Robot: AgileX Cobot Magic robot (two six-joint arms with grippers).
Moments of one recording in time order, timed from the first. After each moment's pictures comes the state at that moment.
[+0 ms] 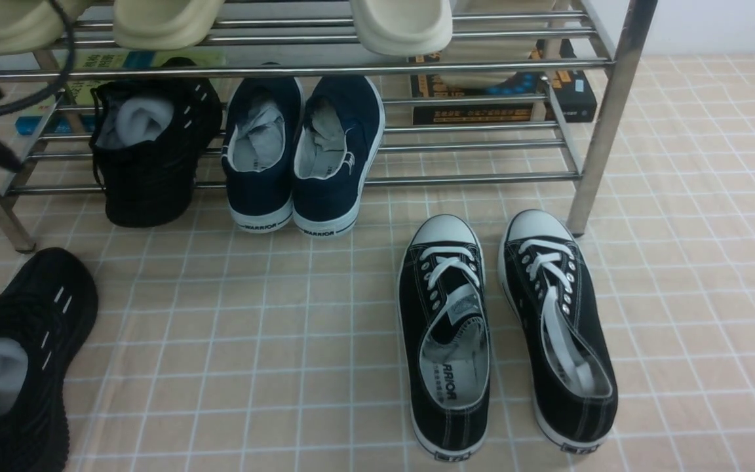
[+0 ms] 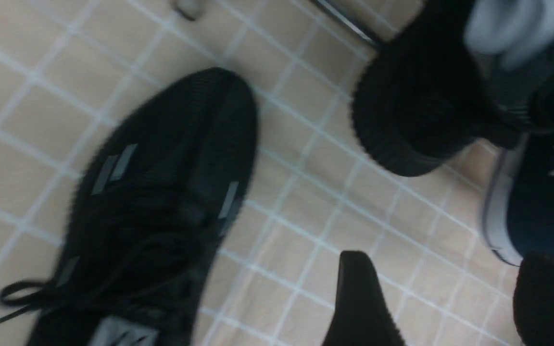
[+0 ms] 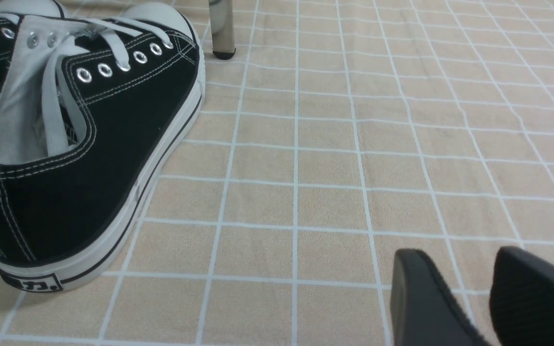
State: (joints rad) right arm 0.00 -0.01 0.01 0.06 0.39 -0.08; left arm 0.16 1.40 -1.27 -0.25 0.86 -0.26
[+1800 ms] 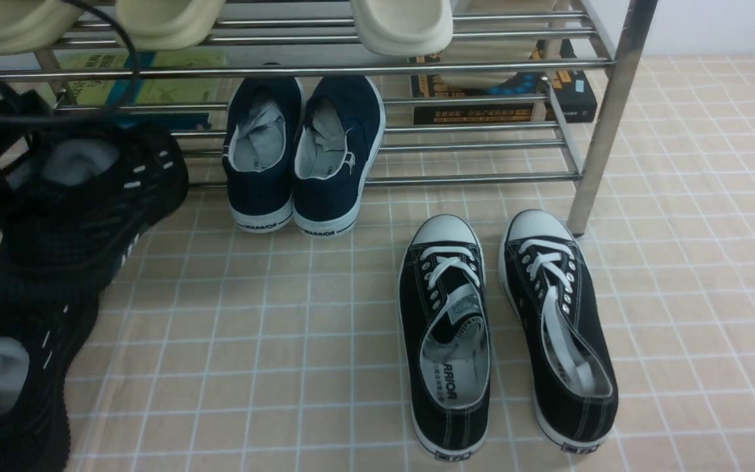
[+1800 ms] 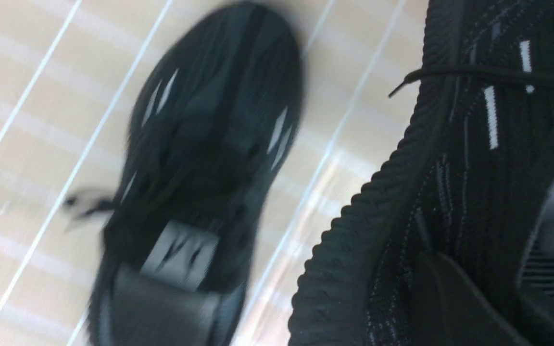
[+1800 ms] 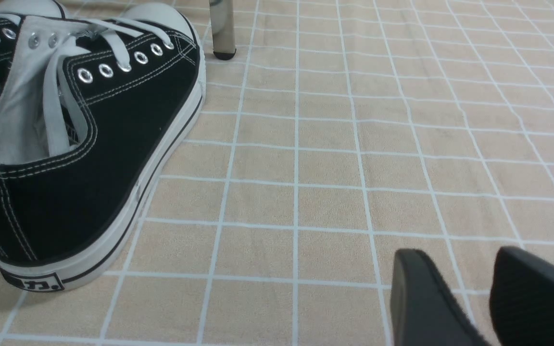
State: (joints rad) right arm 0.00 -0.01 0.01 0.06 0.39 -0.08; left arm 0.07 1.37 -1.21 -0.03 1.02 -0.43
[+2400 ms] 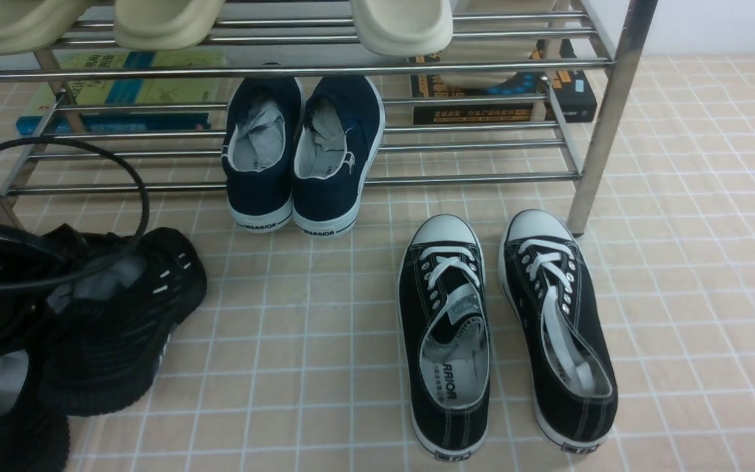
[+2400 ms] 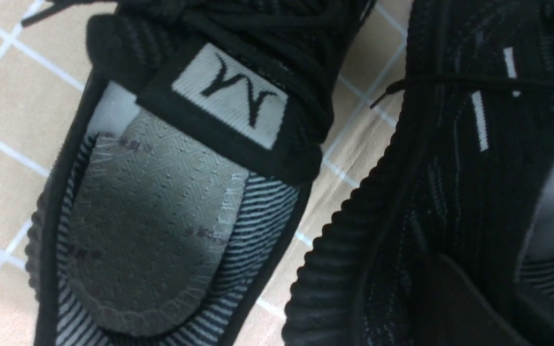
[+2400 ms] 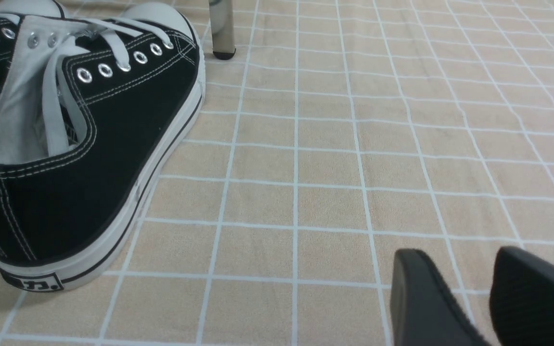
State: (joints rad) right arm 0.00 -0.01 0.01 0.06 0.39 -0.08; left arm 0.07 1.29 -0.85 -0.13 0.74 -0.52
